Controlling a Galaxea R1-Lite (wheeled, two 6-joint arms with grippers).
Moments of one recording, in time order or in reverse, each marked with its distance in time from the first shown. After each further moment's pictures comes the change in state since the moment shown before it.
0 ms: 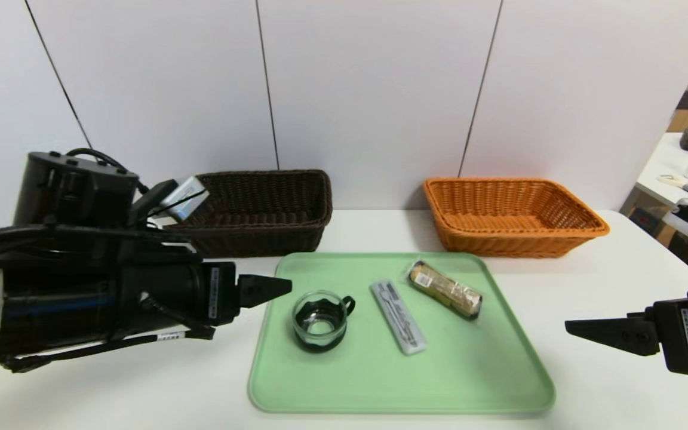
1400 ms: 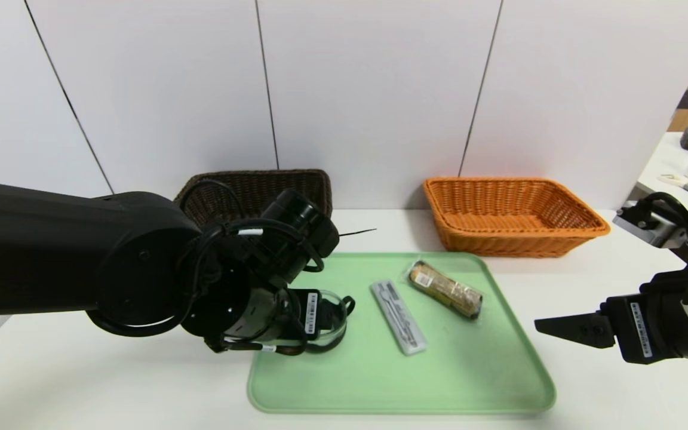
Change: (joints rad) left arm -0.201 0.371 -0.373 0.460 0.346 -0.231; right arm 0.053 0.090 -0.016 -0.027 -0.017 0.003
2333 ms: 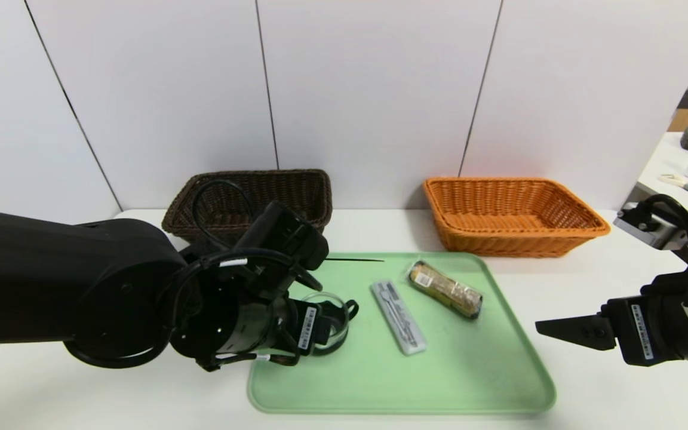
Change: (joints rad) left arm 0.000 -0.042 0.140 -0.198 -0.002 0.227; right arm 0.000 -0.003 0.005 0.001 -0.001 -0.001
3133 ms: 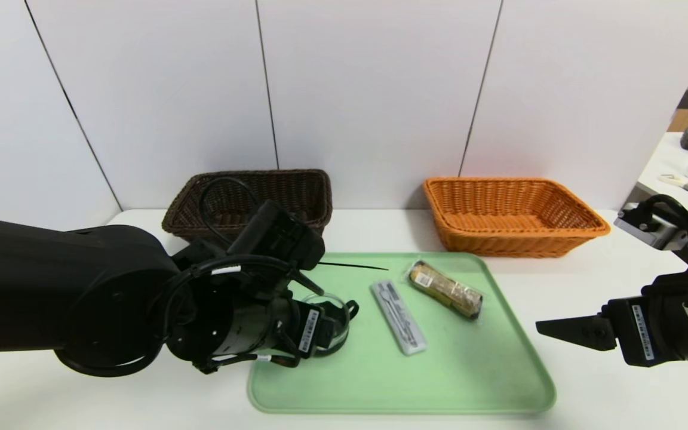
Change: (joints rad) left arm 0.000 -0.001 0.009 -0.031 -0.036 0.040; right arm 0.000 -0.002 0.001 0.001 0.000 0.000
